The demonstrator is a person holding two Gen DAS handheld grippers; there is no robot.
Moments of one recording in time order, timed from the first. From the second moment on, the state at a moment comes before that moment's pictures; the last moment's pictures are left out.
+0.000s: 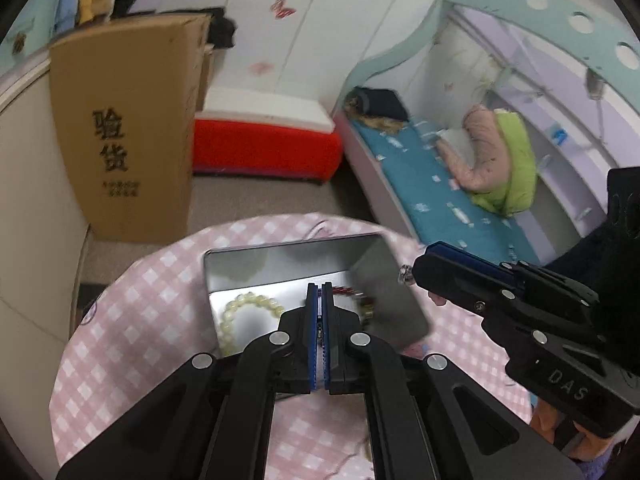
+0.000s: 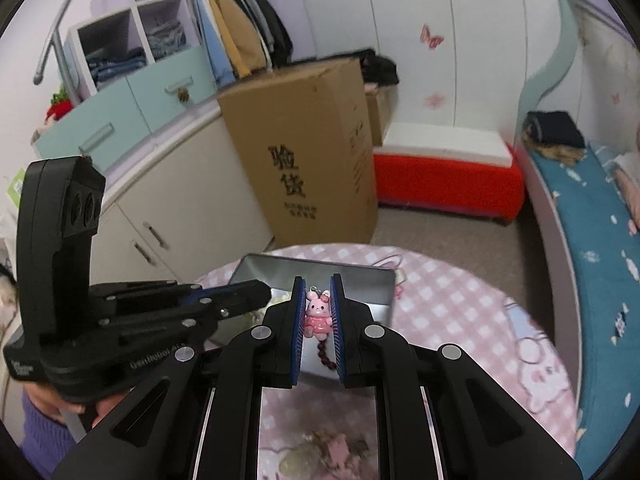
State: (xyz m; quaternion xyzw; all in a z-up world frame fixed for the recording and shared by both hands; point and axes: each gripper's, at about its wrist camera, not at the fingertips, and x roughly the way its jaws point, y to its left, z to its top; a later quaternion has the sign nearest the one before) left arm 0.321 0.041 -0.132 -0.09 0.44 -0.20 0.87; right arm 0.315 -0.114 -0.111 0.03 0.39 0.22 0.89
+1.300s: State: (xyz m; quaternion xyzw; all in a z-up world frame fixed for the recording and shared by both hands) left arm 0.260 0.037 -0.111 -0.09 0.39 -0.15 0.90; right arm 0.259 -0.151 -0.123 0.04 0.40 0.19 0.89
